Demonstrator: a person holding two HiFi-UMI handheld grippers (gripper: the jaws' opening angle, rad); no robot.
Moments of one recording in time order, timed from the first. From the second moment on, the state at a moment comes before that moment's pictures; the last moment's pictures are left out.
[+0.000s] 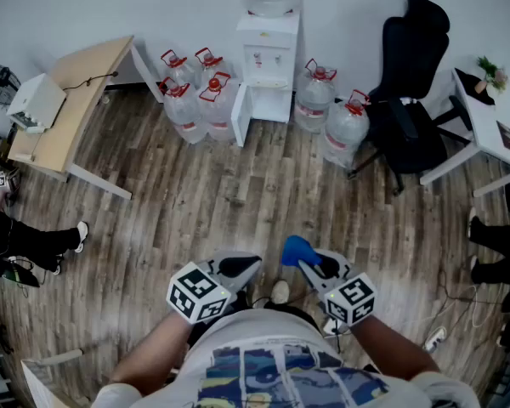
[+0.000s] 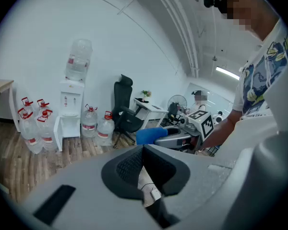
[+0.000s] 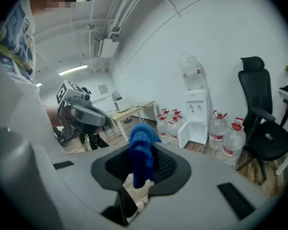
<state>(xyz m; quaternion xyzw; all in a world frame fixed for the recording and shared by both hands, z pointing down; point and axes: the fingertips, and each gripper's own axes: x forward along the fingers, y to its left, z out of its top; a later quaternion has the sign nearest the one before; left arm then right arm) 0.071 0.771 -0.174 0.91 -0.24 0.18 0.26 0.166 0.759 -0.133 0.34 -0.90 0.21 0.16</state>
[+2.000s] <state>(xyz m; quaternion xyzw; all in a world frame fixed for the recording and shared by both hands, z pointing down) -0.051 0.429 -0.143 0.93 -0.15 0.19 0.28 0.032 0.422 -0.103 0.42 -0.86 0.25 0.16</state>
